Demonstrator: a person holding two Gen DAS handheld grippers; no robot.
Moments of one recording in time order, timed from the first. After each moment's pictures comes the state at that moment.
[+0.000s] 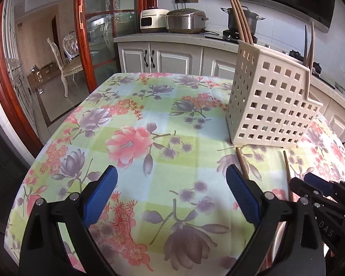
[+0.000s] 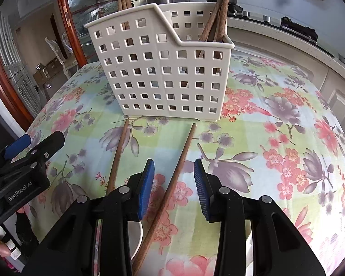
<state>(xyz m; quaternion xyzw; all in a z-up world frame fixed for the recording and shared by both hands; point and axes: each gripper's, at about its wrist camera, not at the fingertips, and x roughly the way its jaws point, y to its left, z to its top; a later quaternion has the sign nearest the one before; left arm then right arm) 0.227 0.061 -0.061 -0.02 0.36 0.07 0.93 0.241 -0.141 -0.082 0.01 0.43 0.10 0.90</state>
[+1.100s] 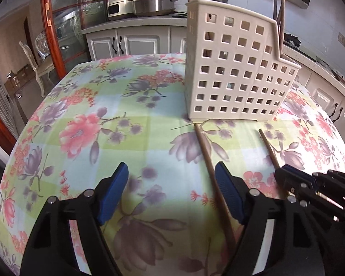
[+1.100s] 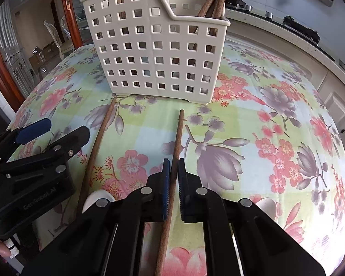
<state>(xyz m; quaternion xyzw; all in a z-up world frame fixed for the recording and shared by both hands) 0.246 0.011 -0.086 0.01 0.41 -0.01 0.91 0.237 -0.147 -0.097 -0.03 0.45 0.10 0.89</state>
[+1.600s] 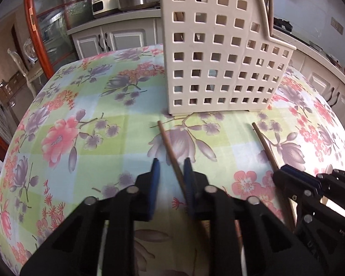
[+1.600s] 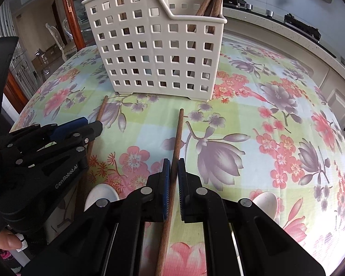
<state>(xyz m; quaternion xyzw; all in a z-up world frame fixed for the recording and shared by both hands) 0.261 -0.003 -0.097 0.04 0.43 -0.04 0.90 0.233 -0.151 -0.097 -0.02 0.45 0.10 0.89</state>
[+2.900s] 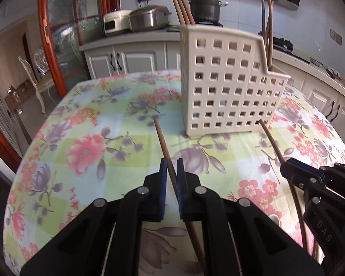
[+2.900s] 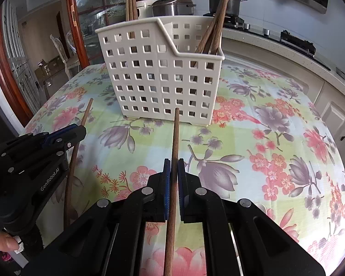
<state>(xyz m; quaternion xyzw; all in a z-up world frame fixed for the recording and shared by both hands) 0.234 0.010 -0.065 0.04 0.36 -0.01 0.93 0.221 -0.149 -0.071 -0.02 0.39 0.10 0.91</state>
